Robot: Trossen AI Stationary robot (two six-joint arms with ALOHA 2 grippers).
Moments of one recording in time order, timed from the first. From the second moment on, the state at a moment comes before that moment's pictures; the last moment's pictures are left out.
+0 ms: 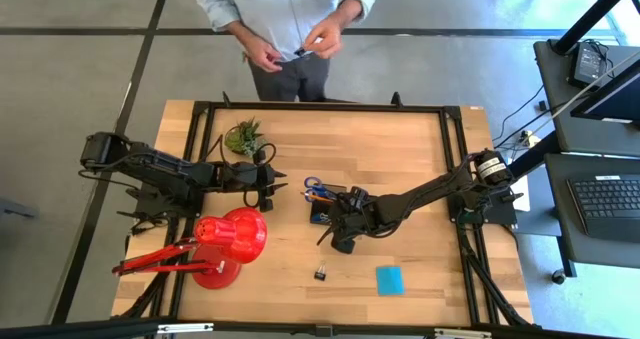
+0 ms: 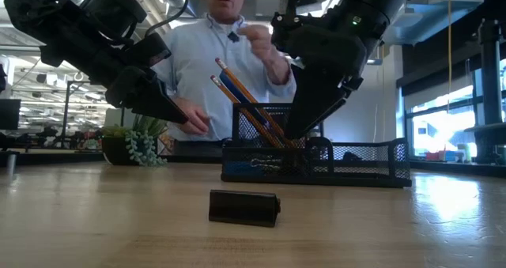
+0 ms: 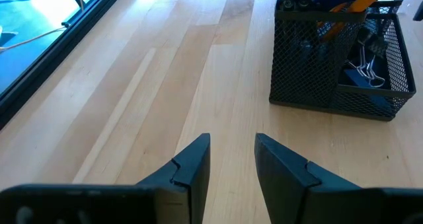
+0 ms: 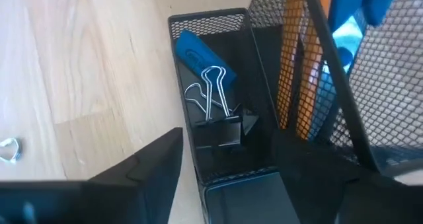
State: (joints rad) left arm 0.04 1.22 0.32 0.36 -0.27 0.04; right arm 0.30 1.86 1.21 -0.46 0.39 0.52
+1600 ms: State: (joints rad) left arm -0.03 1.22 0.32 0.36 -0.14 0.06; right arm 0.41 1.90 1.36 -0.21 -0.11 -0.28
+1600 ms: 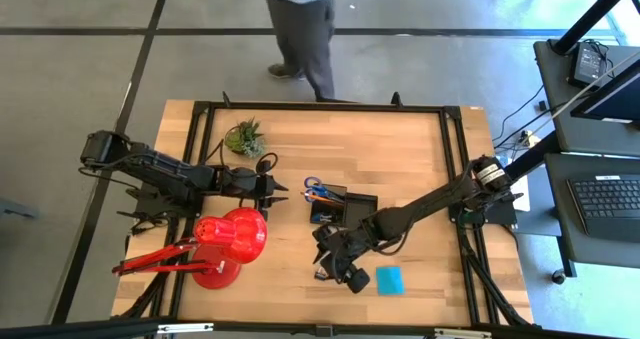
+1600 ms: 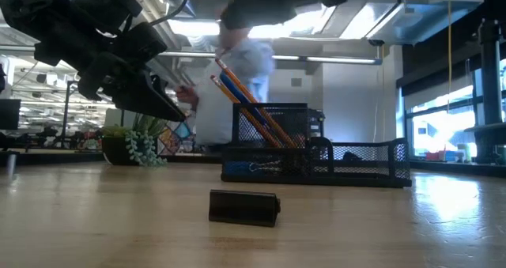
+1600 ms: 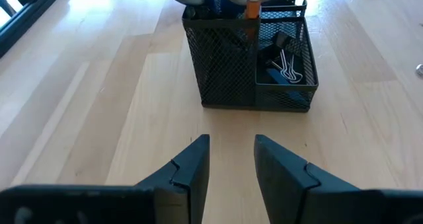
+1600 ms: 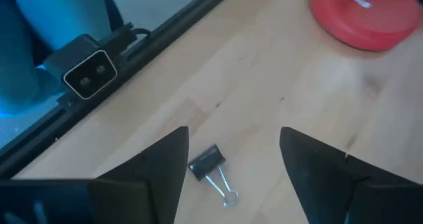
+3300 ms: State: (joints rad) left arm -0.03 1.22 0.32 0.33 -0.14 0.04; right arm 0.38 2.36 1.87 -0.74 -0.24 -0.80
